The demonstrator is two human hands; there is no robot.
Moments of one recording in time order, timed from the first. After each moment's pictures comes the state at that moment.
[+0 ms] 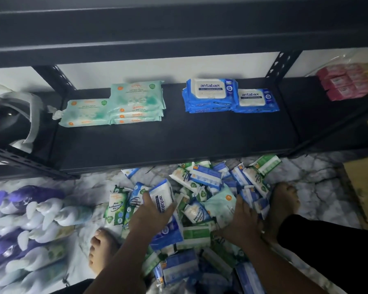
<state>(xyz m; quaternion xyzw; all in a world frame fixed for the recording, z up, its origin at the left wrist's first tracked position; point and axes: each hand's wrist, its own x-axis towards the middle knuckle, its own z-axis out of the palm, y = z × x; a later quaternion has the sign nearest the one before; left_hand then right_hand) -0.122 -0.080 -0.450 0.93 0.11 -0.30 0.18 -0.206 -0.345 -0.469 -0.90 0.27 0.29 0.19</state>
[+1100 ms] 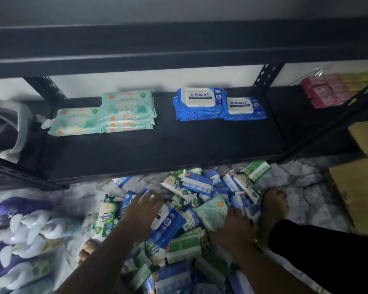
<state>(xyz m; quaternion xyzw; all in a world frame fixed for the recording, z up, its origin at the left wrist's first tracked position) -0.093 -0.065 -0.450 0.89 -0.35 -0.27 -0.11 -0.201 -0.335 -0.446 -0.91 0.27 0.30 0.11</state>
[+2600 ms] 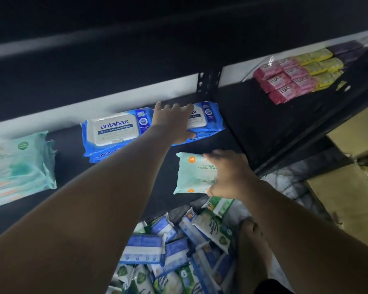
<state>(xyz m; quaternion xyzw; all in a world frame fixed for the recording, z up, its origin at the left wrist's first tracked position) 0.203 -0.470 -0.420 0.92 -0.39 -0.04 -0.06 0.006 -0.568 -0.411 -0.98 0.11 0.17 0.09</state>
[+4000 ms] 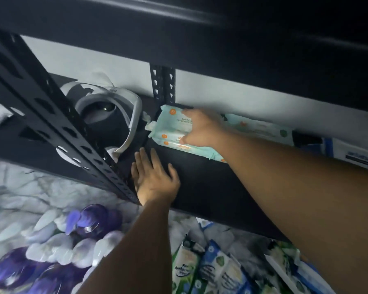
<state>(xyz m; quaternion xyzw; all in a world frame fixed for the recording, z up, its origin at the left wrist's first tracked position) 0.106 0.129 -0.500 0.95 0.23 0.05 0.18 0.234 0.014 -0.369 -0.97 -0.17 0.12 0.12</state>
